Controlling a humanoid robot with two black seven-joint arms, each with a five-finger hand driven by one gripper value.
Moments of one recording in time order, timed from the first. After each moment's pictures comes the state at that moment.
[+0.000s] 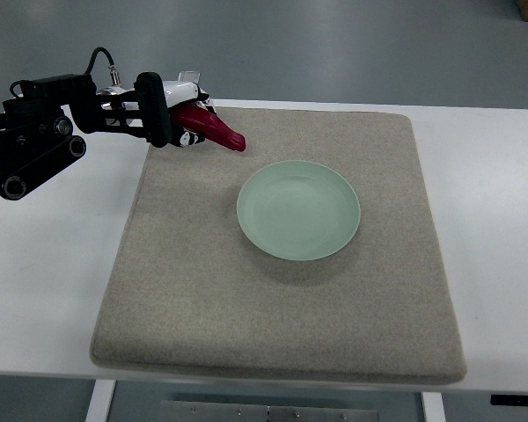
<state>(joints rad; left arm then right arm) -1.09 0.47 -0.35 -0.87 1.45 -0.18 -0.18 0.03 0.00 0.02 0.08 -0.13 0.01 0.06</state>
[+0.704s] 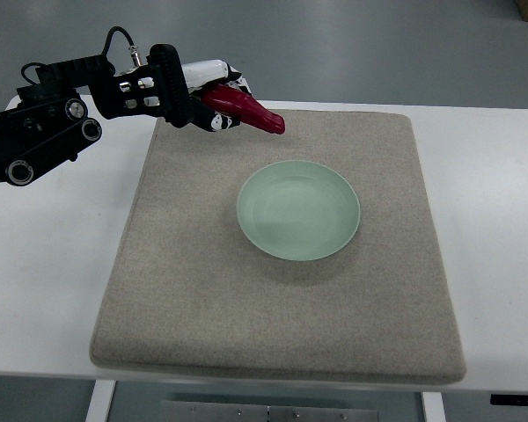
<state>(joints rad) -1.14 0.45 -0.35 -0.99 1.30 -0.18 -0.18 0.03 0.00 0.02 0.08 -0.13 0.01 0.06</state>
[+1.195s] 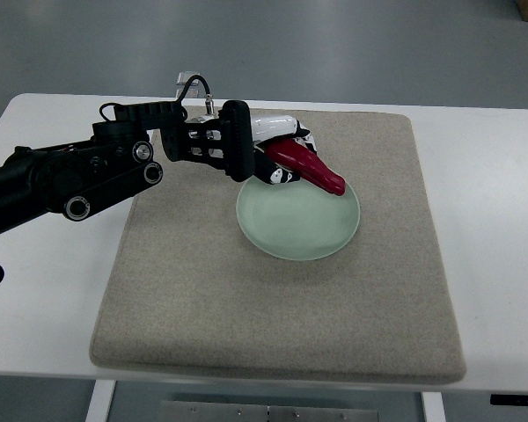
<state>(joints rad) -1.10 0.31 -0.29 -1.02 1.32 -0.17 -0.18 0.03 0.00 0.02 0.08 -0.13 0.01 0.06</state>
